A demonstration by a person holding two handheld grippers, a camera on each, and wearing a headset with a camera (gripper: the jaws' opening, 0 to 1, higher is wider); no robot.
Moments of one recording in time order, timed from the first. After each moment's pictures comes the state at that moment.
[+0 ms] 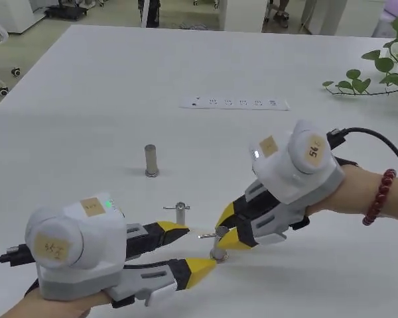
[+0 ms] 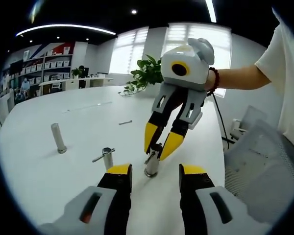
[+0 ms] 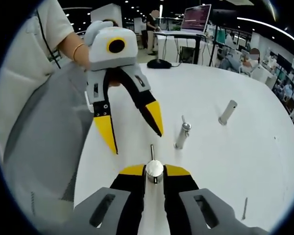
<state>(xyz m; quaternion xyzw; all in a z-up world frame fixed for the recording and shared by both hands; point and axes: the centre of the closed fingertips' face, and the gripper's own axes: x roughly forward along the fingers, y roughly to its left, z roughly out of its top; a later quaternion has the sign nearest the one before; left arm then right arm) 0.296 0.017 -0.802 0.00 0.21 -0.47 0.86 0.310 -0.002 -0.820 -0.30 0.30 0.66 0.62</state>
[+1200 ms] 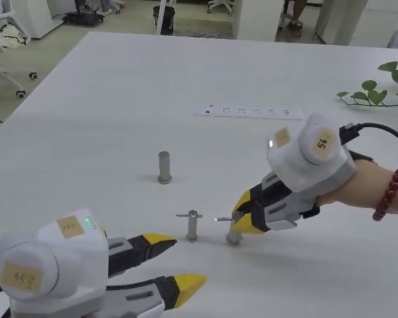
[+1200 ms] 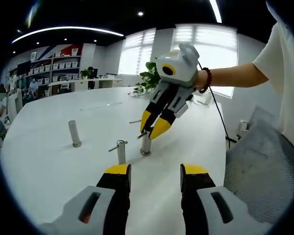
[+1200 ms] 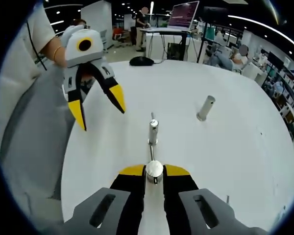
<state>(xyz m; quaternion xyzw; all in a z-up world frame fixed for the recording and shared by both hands) 0.286 0.044 -0.796 0.01 0.21 -0.43 0.88 0.354 -0.012 -0.815 -0.32 0.30 0.62 0.65</state>
